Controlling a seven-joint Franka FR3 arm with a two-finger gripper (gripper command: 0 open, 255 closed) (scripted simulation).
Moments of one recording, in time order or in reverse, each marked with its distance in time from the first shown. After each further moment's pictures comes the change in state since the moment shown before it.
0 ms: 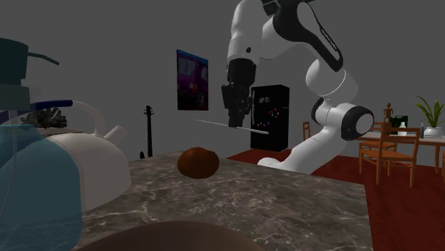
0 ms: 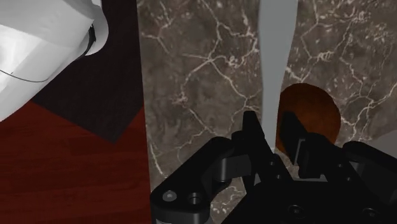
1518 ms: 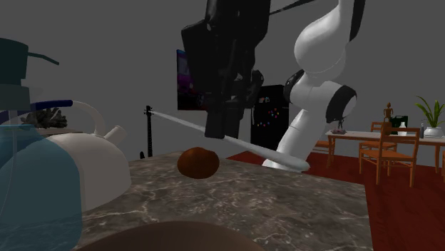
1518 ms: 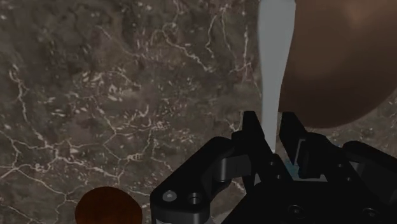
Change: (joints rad) arm -0.261 0.531 0.681 0.544 0.068 0.207 0.446
